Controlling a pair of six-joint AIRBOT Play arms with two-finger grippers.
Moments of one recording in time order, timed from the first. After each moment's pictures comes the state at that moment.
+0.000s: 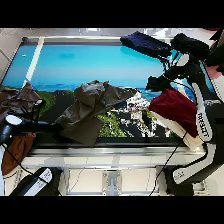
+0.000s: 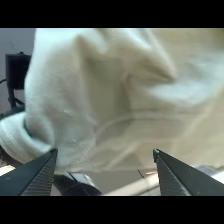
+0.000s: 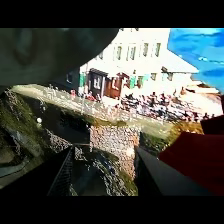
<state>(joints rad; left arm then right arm) 0.38 -1.01 0.54 1.05 -1.03 -0.70 0.01 -1.72 1.70 -1.16 1.41 1.43</state>
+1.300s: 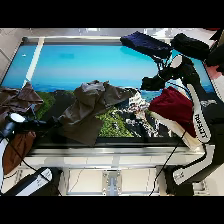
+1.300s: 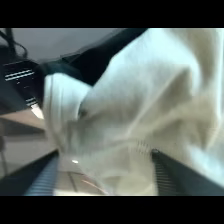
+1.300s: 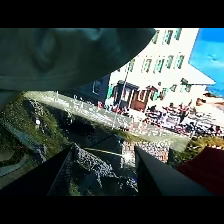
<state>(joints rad) 0.37 -1.12 0.56 1.07 -0.99 -1.45 0.06 -1.71 1.68 -1.15 1.37 1.43</state>
